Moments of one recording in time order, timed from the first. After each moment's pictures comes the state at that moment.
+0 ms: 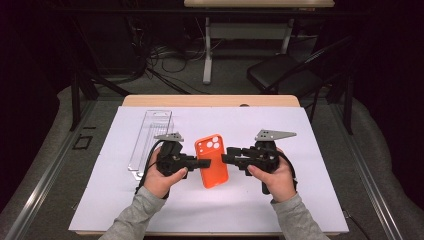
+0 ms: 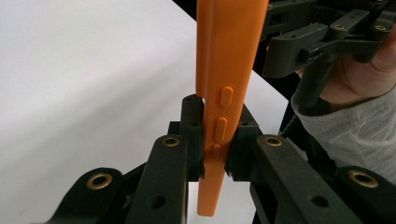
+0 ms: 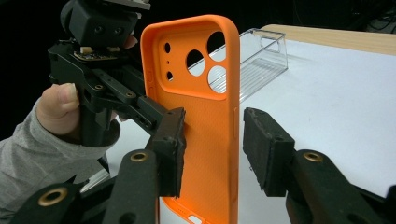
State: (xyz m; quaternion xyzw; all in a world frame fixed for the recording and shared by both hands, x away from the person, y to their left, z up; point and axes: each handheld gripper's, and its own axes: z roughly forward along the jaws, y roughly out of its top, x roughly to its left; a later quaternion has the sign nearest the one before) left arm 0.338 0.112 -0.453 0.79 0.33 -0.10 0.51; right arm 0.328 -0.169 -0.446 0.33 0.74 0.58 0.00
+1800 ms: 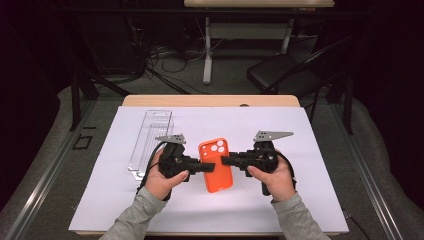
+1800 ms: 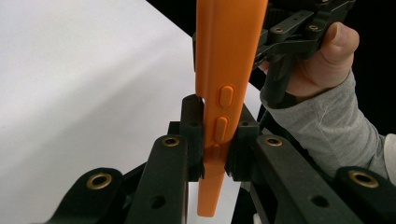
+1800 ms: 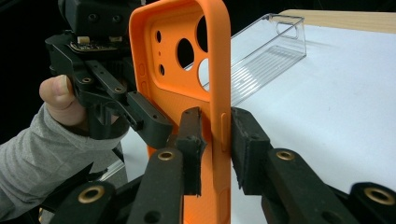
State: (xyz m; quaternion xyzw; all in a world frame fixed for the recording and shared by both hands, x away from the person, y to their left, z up) left arm 0.335 0.108 -0.451 0.79 0.29 -0.13 0.52; right arm 0.332 -0.169 -0.453 0.32 0.75 0.58 -0.03
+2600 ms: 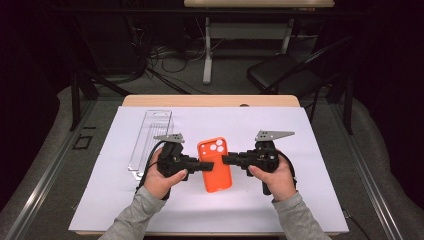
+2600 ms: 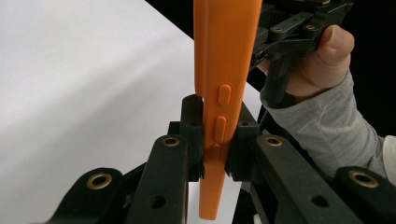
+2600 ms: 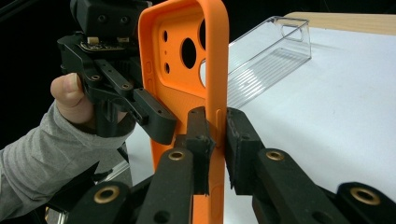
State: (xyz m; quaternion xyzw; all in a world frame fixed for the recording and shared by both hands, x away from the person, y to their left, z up) left arm 0.337 0.112 -0.451 0.79 0.29 -0.13 0.53; right arm 0.333 -0.171 -0.453 0.32 0.75 0.58 -0.04
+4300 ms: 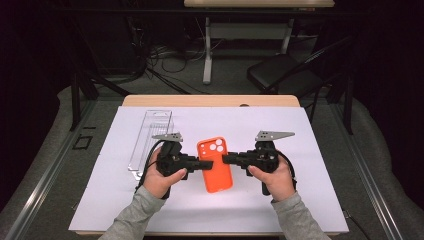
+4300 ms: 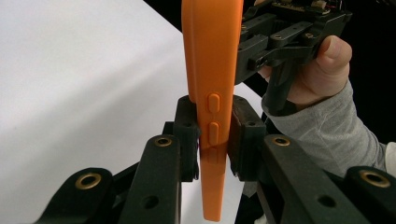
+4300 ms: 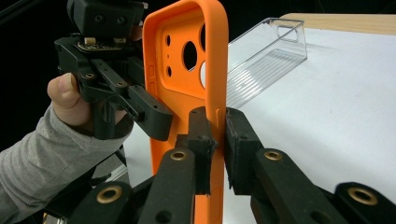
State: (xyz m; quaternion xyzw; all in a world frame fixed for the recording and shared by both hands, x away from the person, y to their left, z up) left arm 0.339 0.114 -0.451 0.78 0.30 -0.13 0.53; right arm 0.333 -0.171 -0.455 0.33 0.74 0.59 -0.04
